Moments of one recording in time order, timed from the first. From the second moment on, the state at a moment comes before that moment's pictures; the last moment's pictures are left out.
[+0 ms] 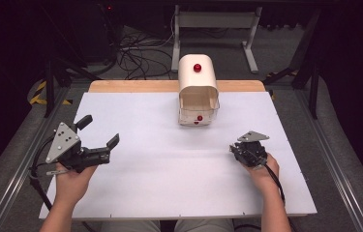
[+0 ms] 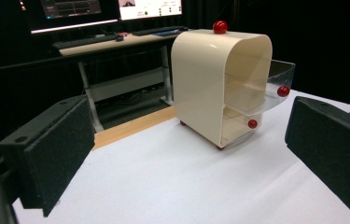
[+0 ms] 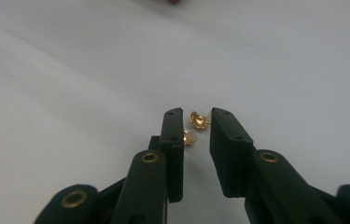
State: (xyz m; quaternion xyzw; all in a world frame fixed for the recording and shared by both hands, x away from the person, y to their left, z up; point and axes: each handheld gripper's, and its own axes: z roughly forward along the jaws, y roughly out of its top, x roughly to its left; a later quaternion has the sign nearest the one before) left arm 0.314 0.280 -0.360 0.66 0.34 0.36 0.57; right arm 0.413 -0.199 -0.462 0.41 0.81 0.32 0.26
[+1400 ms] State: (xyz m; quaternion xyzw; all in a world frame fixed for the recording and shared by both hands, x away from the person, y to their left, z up) left arm 0.315 0.278 -0.362 0.66 0.34 0.36 0.57; right arm 0.425 -0.201 -0.473 0.43 0.81 0.33 0.21
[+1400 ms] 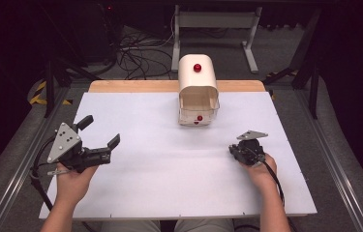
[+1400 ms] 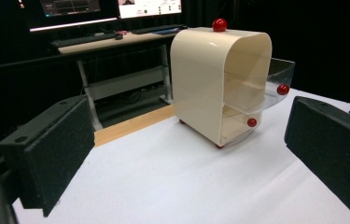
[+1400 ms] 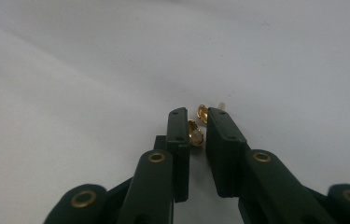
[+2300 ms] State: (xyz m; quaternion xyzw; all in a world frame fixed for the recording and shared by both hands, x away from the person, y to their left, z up) left arm 0.314 0.279 -0.361 0.66 0.34 0.36 0.57; right arm 0.425 -0.198 -0.473 0.44 0.80 0.34 0.21
